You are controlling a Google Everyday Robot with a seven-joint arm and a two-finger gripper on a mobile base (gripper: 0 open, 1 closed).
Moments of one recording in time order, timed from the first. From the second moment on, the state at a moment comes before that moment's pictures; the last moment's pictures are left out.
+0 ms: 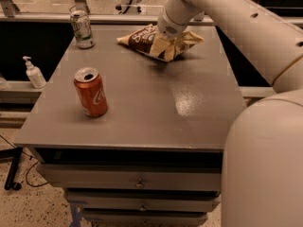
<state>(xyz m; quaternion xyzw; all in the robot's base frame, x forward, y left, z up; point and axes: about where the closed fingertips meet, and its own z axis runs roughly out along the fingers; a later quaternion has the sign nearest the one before) 0.762 -0.034 0.885 -0.62 0.72 -0.02 0.31</state>
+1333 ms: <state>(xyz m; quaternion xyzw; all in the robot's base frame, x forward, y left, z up) 0.709 -0.022 0.921 -0.65 0.67 0.02 0.35</state>
